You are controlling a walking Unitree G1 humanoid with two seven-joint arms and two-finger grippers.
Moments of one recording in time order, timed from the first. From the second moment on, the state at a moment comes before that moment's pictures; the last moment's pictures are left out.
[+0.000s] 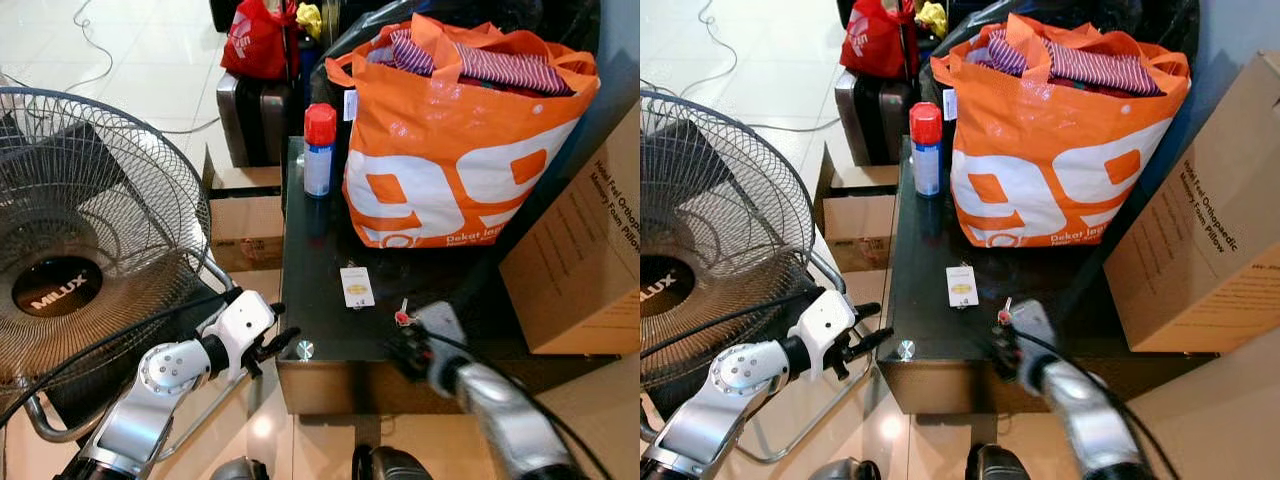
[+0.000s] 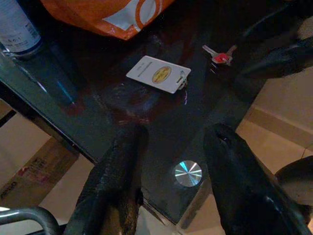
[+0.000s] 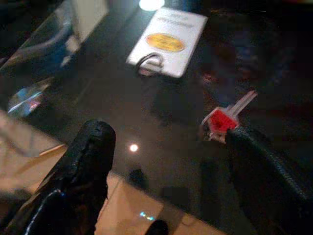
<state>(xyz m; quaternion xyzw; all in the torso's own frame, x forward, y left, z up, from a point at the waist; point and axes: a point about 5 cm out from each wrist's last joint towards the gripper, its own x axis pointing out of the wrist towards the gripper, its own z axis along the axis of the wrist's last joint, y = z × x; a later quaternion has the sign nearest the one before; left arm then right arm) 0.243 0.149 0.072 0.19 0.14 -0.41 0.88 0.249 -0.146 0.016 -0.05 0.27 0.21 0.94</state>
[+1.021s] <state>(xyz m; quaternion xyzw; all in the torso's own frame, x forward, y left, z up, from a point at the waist) 0.244 0.150 0.071 0.19 0.14 -0.41 0.88 0.270 -0.143 -0.001 -0.07 0.32 0.06 0.94</state>
